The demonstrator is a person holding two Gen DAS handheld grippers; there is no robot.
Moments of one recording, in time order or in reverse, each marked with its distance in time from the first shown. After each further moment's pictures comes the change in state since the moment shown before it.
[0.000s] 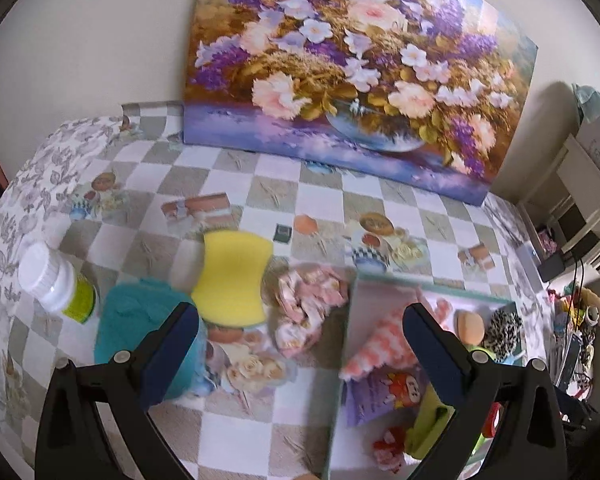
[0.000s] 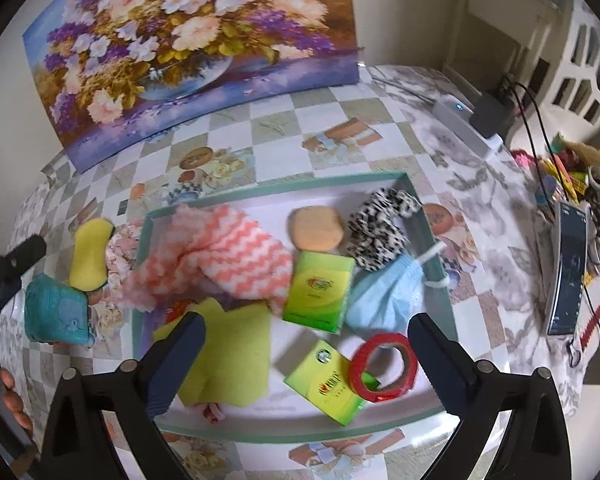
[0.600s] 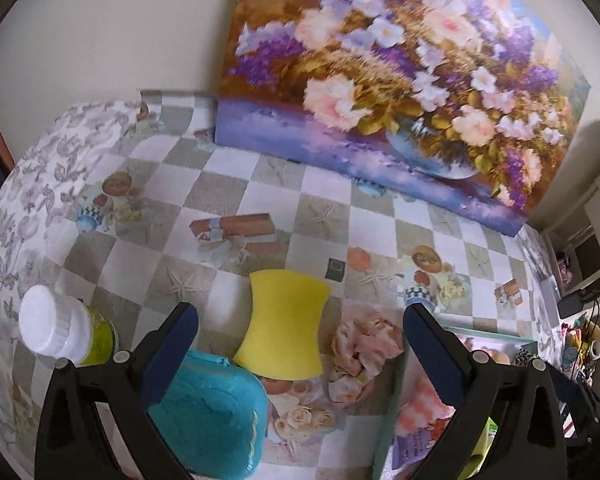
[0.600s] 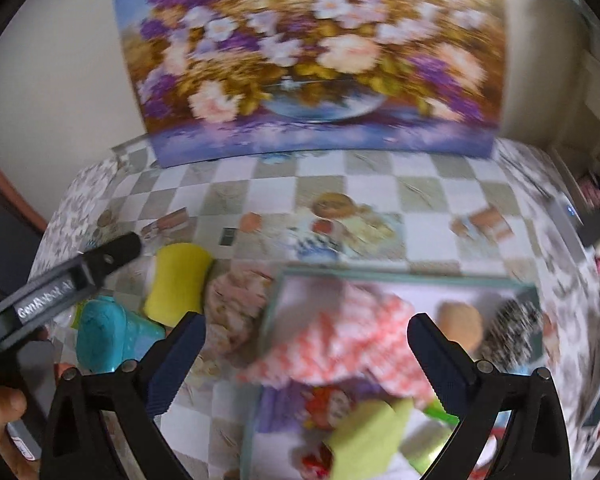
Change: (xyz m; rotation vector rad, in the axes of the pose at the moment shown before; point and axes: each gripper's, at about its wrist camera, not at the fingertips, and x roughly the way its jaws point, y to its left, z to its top) left arm 0.041 0.059 0.049 -0.084 0.070 0.029; right arm 0.014 0.131 0.056 -0.233 -0.062 0.168
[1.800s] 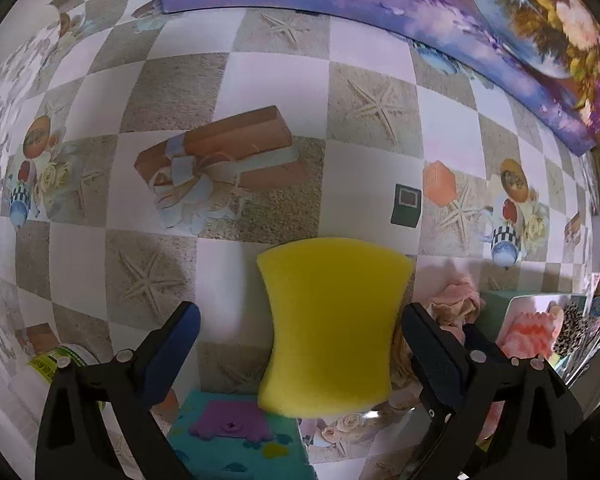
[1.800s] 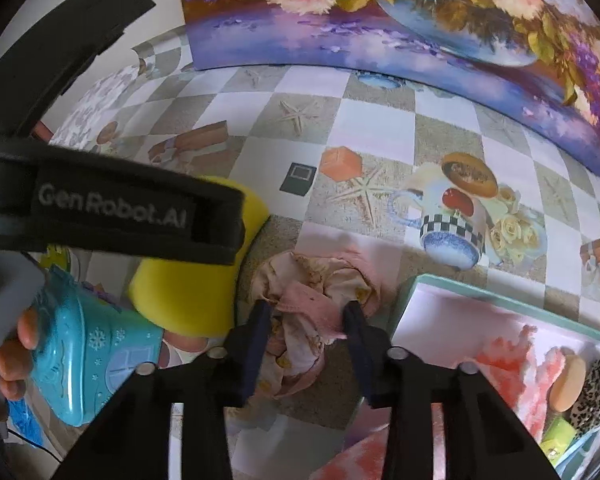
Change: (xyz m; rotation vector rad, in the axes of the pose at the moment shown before) left arm 0.130 0.010 0.021 0.105 0.543 0.049; right arm 0.123 0.066 0.000 -0.177 0.208 0.068
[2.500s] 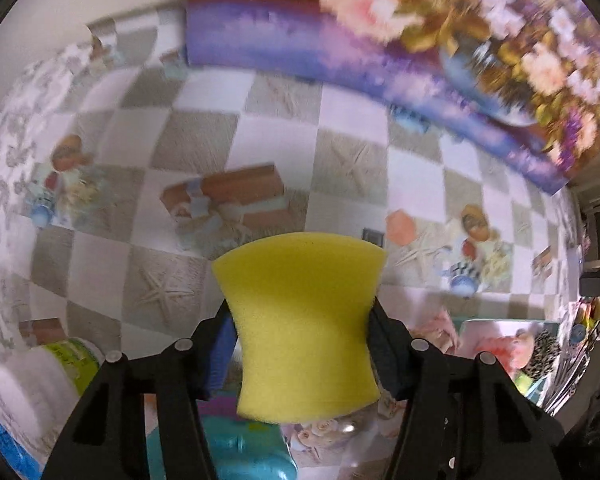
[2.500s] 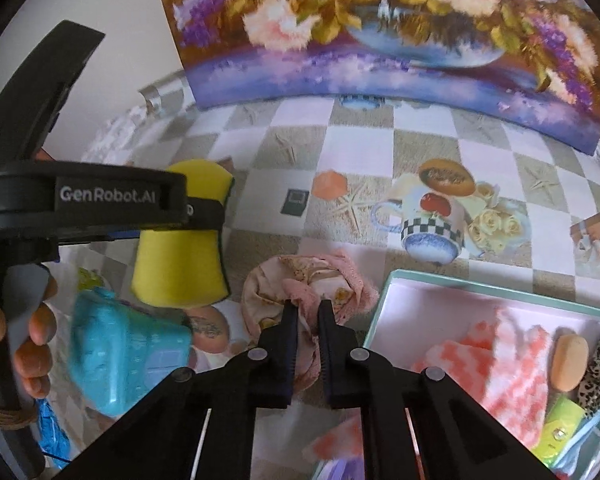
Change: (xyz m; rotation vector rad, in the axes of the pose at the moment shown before) left arm -0.055 0.004 -0.010 -0.065 -0.200 -0.056; right arm -0.041 -0.016 -0.008 0.089 -0.090 0.083
